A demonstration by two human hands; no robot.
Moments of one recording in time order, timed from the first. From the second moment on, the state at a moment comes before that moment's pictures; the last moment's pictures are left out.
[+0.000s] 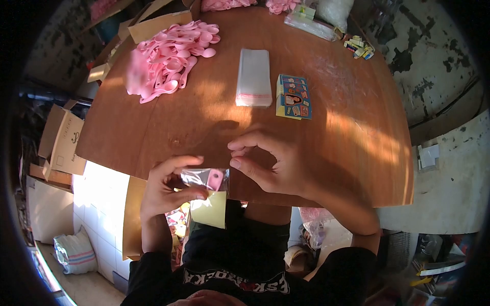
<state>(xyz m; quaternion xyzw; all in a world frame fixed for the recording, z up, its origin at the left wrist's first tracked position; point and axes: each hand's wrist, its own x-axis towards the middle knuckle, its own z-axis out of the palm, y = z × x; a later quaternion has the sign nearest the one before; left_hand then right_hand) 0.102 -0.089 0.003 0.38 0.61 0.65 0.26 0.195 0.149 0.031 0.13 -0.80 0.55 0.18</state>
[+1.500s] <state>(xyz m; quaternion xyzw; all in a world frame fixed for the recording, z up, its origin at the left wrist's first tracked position) -0.032 0.067 -0.026 0.51 0.71 0.48 0.03 0.070 0.242 -0.003 0.13 -0.95 0.13 0.25</state>
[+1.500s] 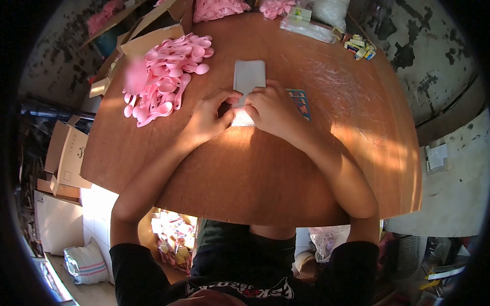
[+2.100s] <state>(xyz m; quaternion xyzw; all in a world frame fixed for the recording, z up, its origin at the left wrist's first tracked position) -0.033 0.064 -0.032 0.53 0.70 0.47 0.01 0.076 0.234 0.006 0.10 -0.96 0.16 0.20</state>
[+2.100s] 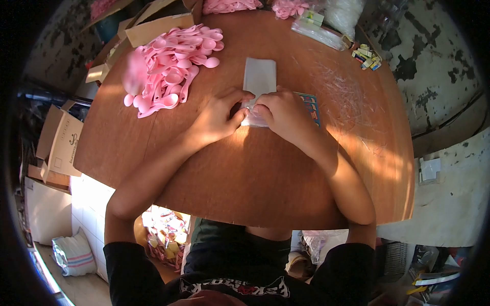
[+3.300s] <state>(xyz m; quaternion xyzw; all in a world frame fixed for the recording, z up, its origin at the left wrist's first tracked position) -0.042 0.072 -0.044 0.42 0.57 0.70 0.13 0.190 0.250 0.046 -0.03 -0.98 0.14 0.14</state>
